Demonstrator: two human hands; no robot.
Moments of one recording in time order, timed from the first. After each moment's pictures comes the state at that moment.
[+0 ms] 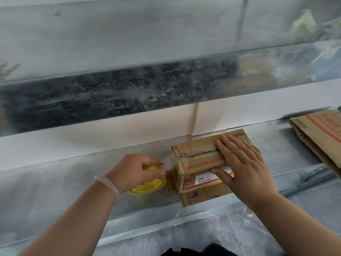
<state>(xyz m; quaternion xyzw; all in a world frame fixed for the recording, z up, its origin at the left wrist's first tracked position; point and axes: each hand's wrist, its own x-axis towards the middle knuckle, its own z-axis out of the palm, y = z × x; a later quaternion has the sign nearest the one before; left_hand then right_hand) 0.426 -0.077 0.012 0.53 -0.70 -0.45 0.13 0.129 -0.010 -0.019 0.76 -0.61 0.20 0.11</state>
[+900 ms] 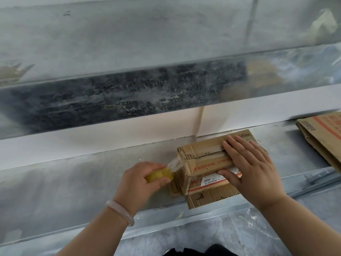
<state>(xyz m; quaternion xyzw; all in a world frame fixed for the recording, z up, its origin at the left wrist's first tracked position) 0.426 -0.045 -0.023 0.54 -0.73 -0.29 0.30 0.118 -0.017 -0.028 0.77 -0.58 0.25 0.14</state>
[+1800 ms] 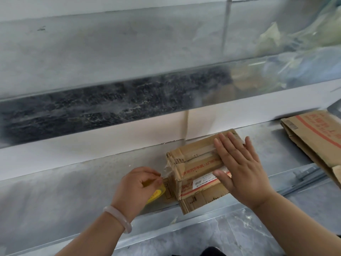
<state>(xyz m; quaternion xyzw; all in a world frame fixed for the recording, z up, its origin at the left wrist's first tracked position) 0.405 -0.045 -0.027 0.56 -0.73 -0.31 0.26 0.109 -0.012 -0.021 0.77 -0.57 0.26 0.12</state>
